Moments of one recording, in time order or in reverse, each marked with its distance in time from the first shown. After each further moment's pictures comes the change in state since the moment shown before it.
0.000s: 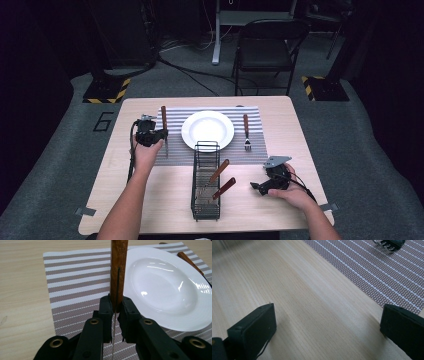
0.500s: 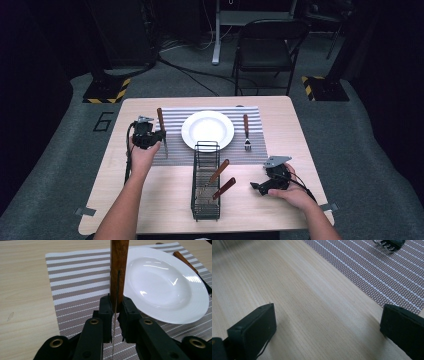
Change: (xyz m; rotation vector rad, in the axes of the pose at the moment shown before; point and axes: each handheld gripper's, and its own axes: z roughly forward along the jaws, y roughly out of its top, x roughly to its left) left arm 0.001 -0.005 -0.016 -0.008 -0.004 0.019; right arm 0.000 0.000 0.000 0.000 0.000 0.000
